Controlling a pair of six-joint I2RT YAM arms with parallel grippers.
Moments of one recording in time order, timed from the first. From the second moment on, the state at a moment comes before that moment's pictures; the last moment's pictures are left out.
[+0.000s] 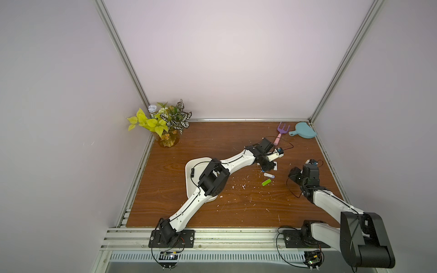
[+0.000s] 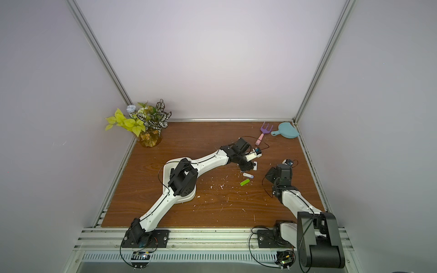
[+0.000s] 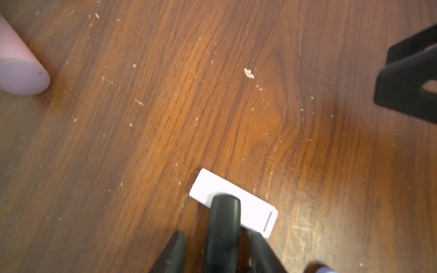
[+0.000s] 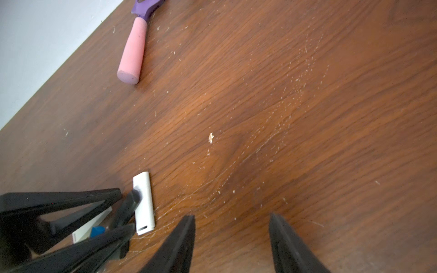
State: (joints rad) left arm -0.87 2.59 2.24 -0.56 0.30 0.29; right arm 0.00 1.18 0.35 0.12 0.10 0.62
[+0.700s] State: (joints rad) left arm -0.87 2.60 2.27 -0.56 0.30 0.21; right arm 0.00 1.19 0.35 0.12 0.09 0.62
